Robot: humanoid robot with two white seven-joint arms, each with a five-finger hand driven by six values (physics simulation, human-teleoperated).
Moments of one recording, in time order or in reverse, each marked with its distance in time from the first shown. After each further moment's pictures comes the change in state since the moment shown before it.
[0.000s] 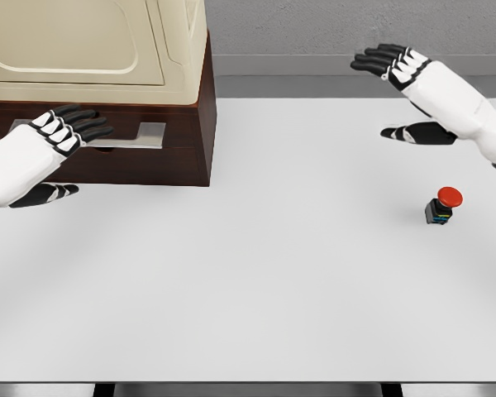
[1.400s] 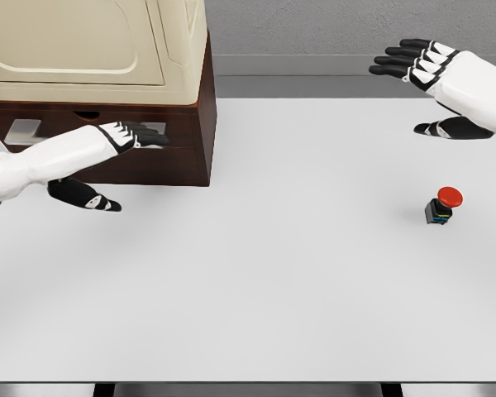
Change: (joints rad) left arm -0.299 0.053 -0.280 0.012 0.539 0.180 -0.500; right arm -0.043 -0.156 -0.004 -0.081 0.021 -0.002 0.066
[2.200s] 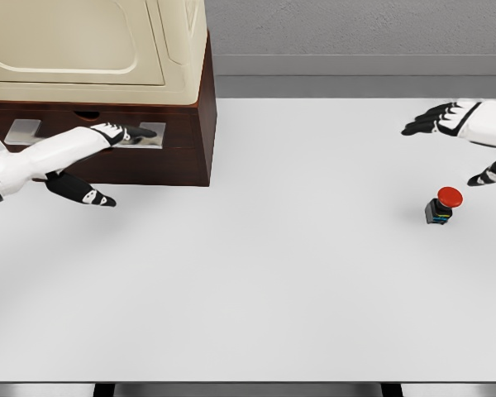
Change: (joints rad) left arm -0.009 -0.029 -0.016 0.105 0.026 0.070 0.002; right arm -0.032 -0.150 0.009 0.038 -0.347 -0.003 0.592
